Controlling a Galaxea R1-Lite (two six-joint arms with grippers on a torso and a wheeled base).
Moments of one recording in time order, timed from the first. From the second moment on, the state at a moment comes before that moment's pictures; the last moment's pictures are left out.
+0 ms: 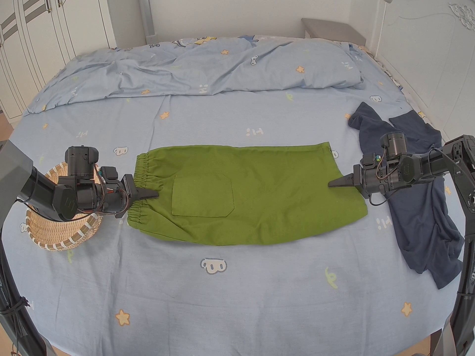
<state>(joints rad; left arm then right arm) 0.00 2.06 -1.07 -0.43 -0.68 -0.55 0.02 2.32 -1.60 0.06 0.81 0.23</state>
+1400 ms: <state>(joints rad) 0.03 1.83 -0.79 -0.01 -0.68 -0.36 0.01 1.84 -1.04 0.15 0.87 0.20</state>
